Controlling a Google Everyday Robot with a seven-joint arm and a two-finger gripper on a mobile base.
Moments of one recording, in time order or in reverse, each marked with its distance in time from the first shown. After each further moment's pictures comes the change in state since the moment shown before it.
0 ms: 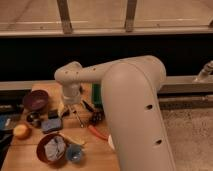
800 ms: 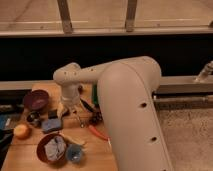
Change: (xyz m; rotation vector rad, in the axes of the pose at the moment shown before) arm 0.001 0.004 0.014 -0.003 0.034 0.007
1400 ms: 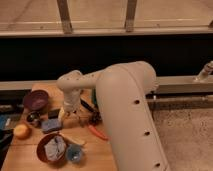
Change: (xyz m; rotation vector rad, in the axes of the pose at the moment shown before) arm -0.006 0.001 0.045 -0.031 0.016 0.022
